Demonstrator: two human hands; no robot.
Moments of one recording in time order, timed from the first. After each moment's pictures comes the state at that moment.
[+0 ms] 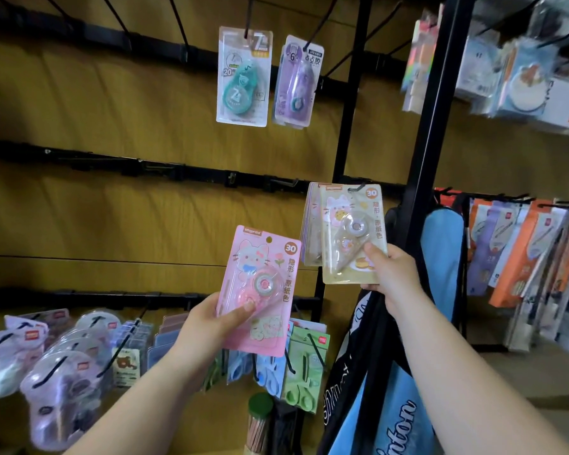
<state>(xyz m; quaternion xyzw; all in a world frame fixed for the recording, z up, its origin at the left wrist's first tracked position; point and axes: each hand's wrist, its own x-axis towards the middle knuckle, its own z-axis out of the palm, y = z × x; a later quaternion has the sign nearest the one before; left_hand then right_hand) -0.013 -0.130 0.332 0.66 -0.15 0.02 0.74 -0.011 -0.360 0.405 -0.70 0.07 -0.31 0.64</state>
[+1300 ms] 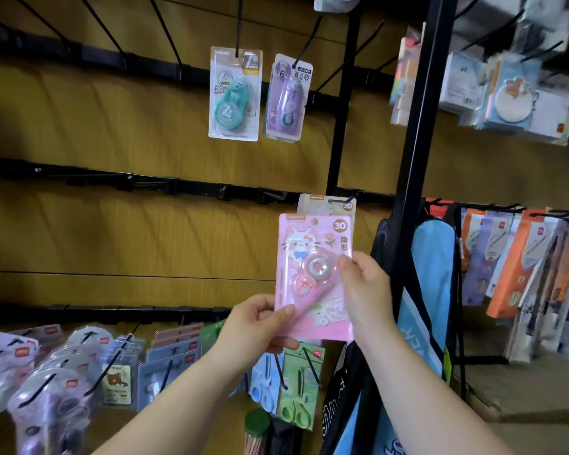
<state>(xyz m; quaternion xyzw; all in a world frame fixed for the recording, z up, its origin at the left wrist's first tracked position) -0.026 -0.181 0.358 0.68 -0.20 0.00 0.70 -0.038 -0.318 0.402 -0.72 -0.01 -0.35 0.60</state>
